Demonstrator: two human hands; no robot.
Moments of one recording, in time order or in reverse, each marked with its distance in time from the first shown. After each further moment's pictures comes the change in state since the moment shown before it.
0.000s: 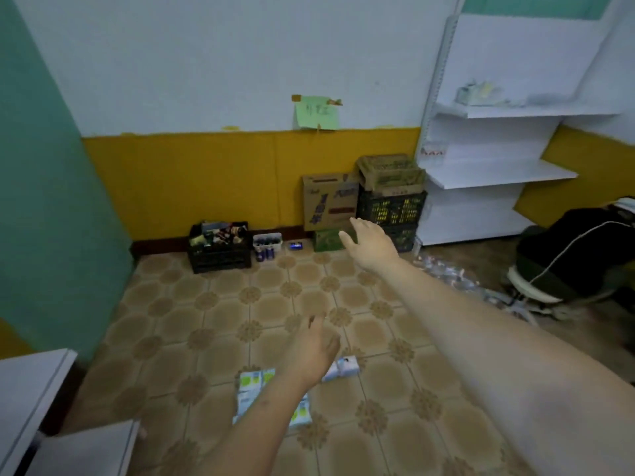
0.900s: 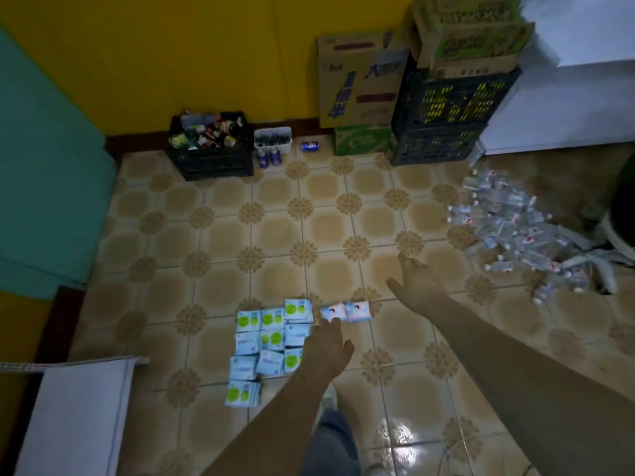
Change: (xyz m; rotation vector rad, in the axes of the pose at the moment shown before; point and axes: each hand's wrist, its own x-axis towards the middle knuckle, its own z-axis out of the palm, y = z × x) left_hand 0.328 -0.074 0.177 0.126 -0.453 -0.338; right_hand 0.243 0.237 0.234 -0.033 -0.508 0.214
